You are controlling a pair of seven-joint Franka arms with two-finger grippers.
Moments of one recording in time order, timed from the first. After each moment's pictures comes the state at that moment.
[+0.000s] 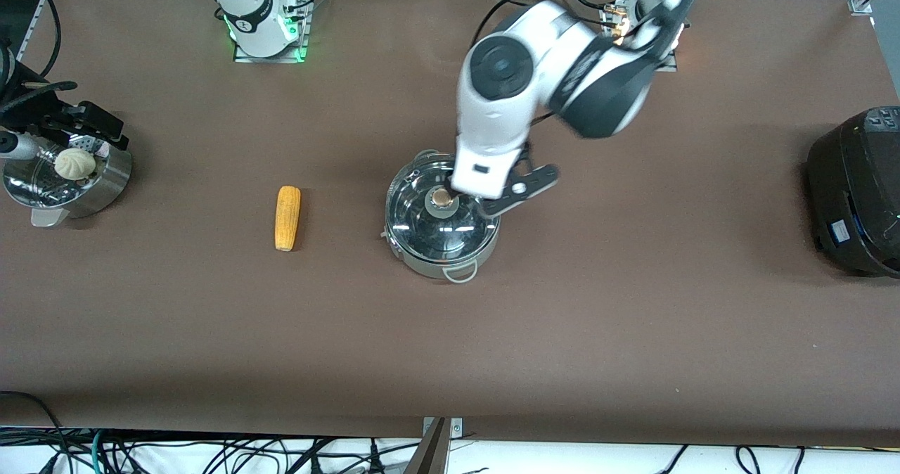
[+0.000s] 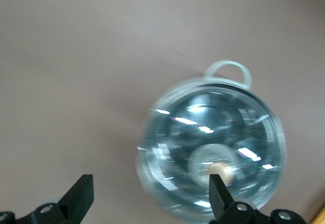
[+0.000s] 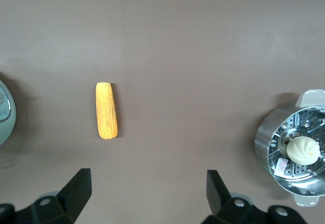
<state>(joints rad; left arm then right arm) -0.51 0.57 -0.16 -1.03 0.04 1.50 -1.15 -0.01 -0.05 -0.02 -1.74 0.00 1.69 0.02</state>
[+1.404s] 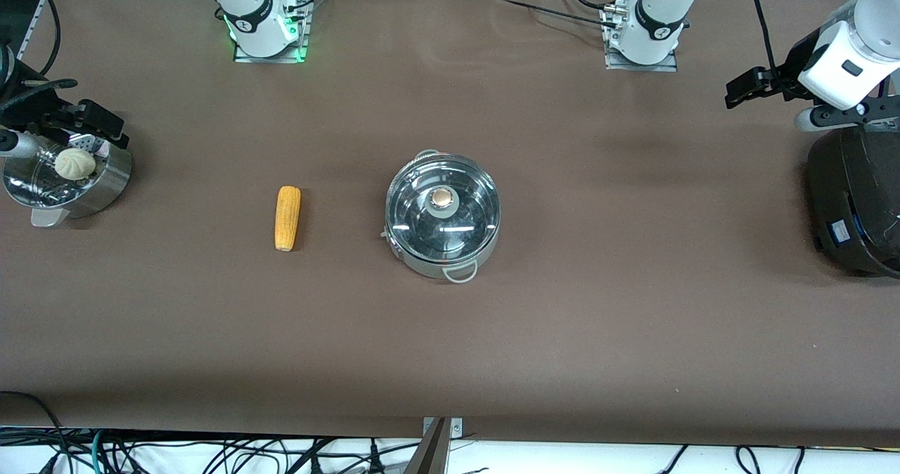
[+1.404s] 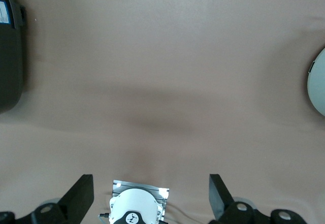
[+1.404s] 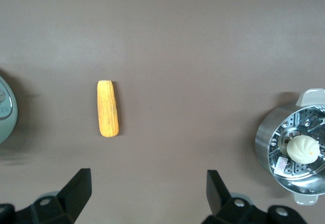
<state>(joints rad) -0.04 -0.11 -0.02 -1.74 -0.03 1.41 -0.22 -0.01 -0.04 -0.01 -1.73 0.00 1.67 0.02</state>
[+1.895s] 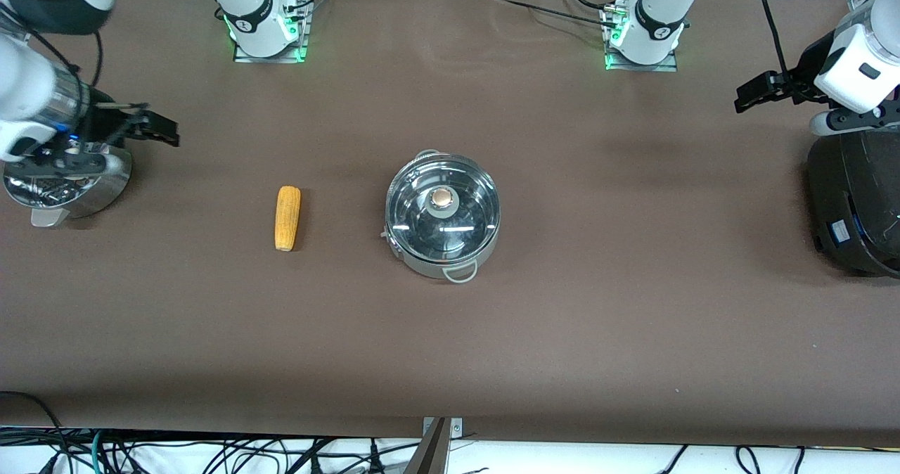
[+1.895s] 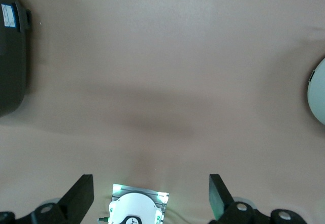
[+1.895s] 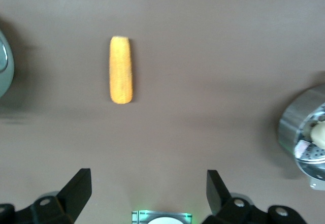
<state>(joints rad) -0.01 -0.08 -0.02 -1.71 -0.03 1.42 -0.22 0.10 0.06 0.00 -1.73 0.01 1.58 0.03</state>
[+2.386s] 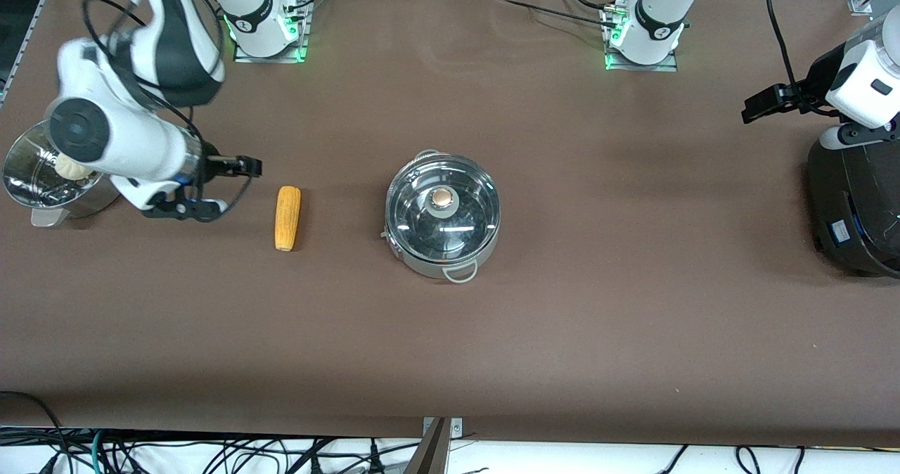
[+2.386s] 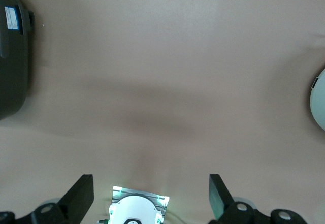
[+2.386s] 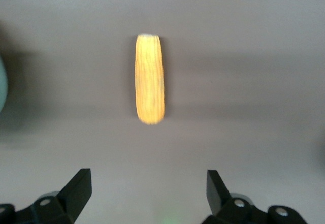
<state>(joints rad) 0.02 -0.05 -0.02 -1.69 -0.03 1.42 -0.19 0.21 0.23 0.00 -1.85 0.04 1.84 0.19</state>
